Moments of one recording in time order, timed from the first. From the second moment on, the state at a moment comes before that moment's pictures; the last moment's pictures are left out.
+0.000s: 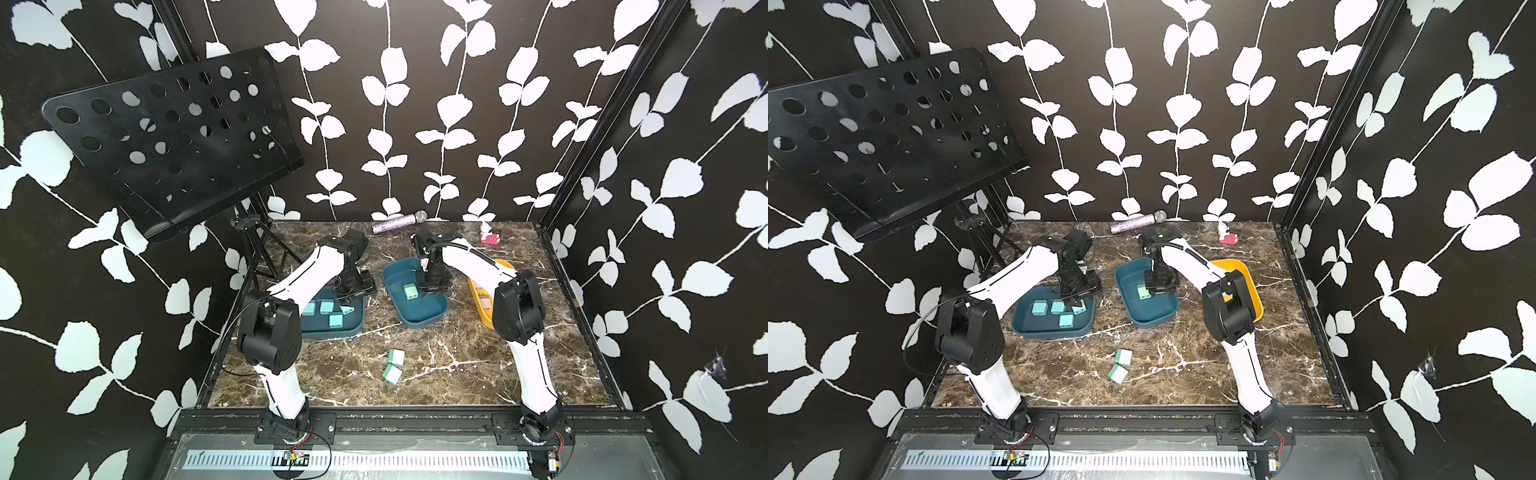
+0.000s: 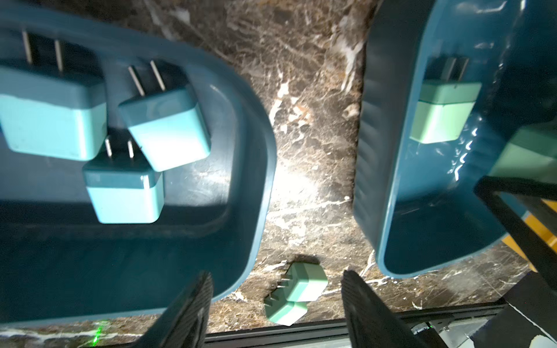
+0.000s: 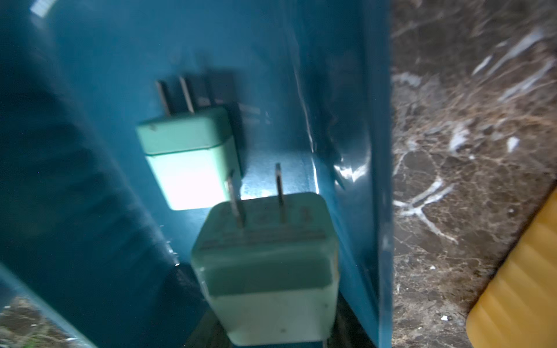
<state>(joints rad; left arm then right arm) -0.43 1.77 1.49 -1.18 0.21 -0.63 0.58 2.23 1.98 -1.28 -0.07 0.41</state>
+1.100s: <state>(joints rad) -0.42 1.77 1.50 -1.18 0.20 -0.62 0.72 1.93 1.84 -1.26 -0.07 0.34</state>
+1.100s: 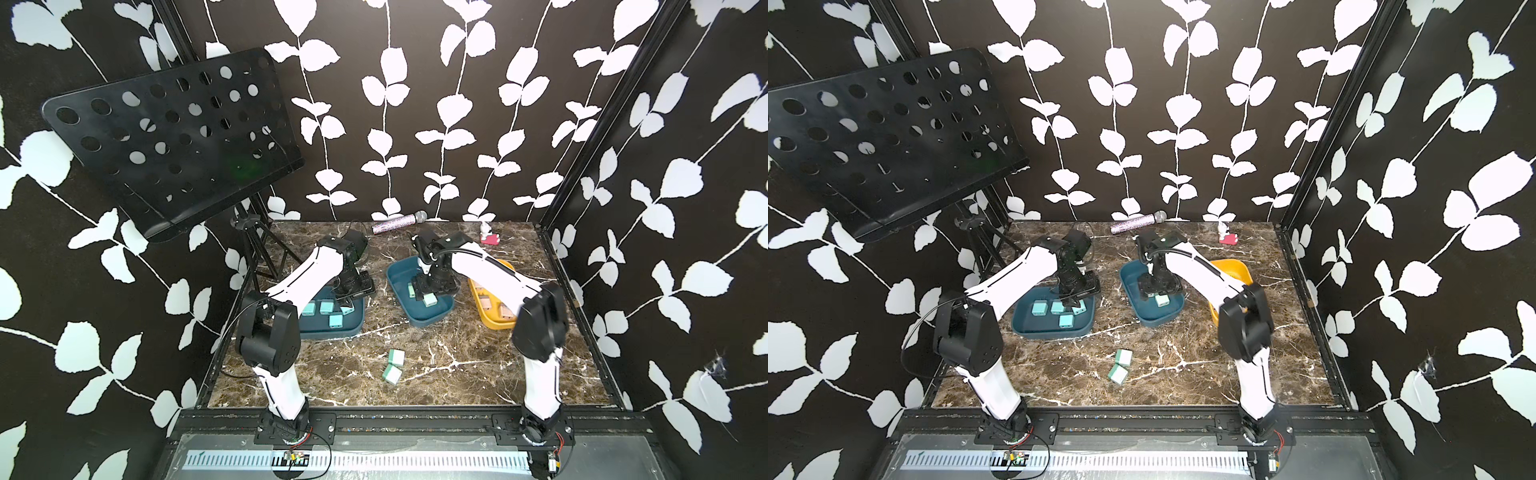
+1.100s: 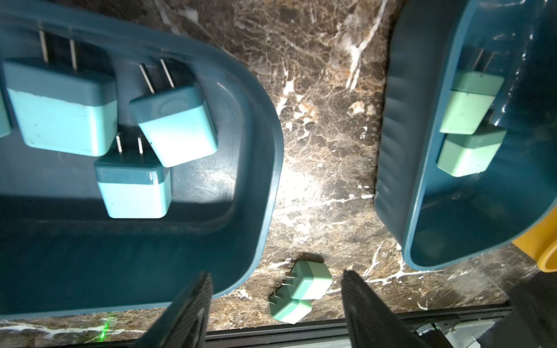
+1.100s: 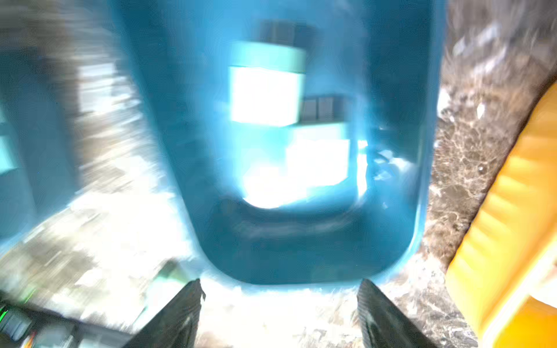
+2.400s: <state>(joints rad) -0.18 1.51 1.13 -1.04 0.25 -0.71 1.02 2.11 1.58 -1.04 -0.07 0.22</state>
